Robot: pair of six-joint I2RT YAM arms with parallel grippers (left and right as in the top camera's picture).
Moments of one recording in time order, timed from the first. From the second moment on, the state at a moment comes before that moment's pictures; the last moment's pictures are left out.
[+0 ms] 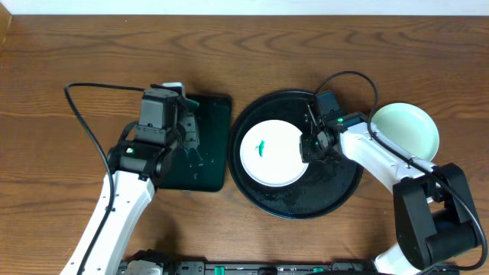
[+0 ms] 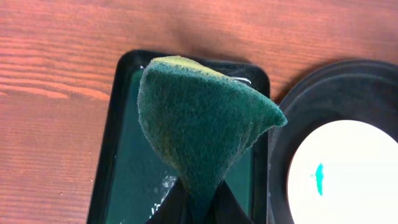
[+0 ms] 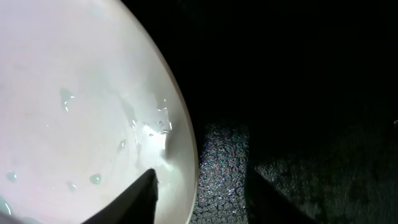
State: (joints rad) left arm -0.21 1.22 0.95 -0.61 -0.04 -0.25; right arm 0.38 1.76 1.03 -0.66 -0.10 0.35
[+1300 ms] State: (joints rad) left arm -0.21 1.60 1.46 -1.10 -0.04 -0.25; right arm 0.38 1.76 1.03 -0.65 -0.08 0.35
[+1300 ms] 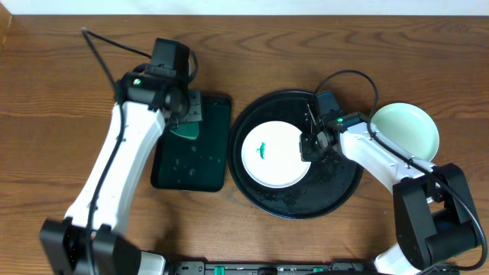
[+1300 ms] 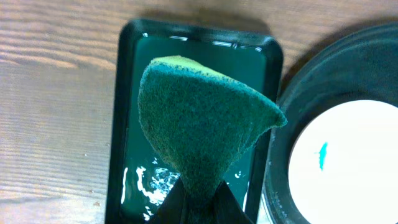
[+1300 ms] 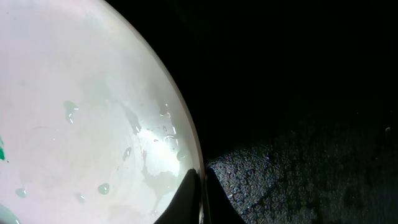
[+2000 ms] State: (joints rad) left arm -0.34 1.70 1.46 -1.03 -0.04 -0.37; right arm 0.38 1.76 1.03 -0.63 -0.08 0.35
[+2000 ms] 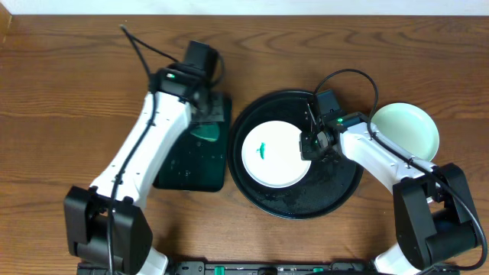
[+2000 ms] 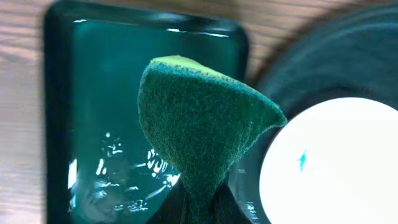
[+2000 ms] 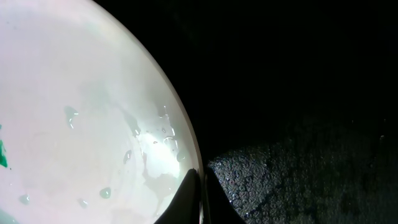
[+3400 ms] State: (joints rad) left arm -0.65 2.01 1.45 -0.84 -0.03 -0.62; right arm 0.38 1.76 1.03 -0.63 -0.08 0.35
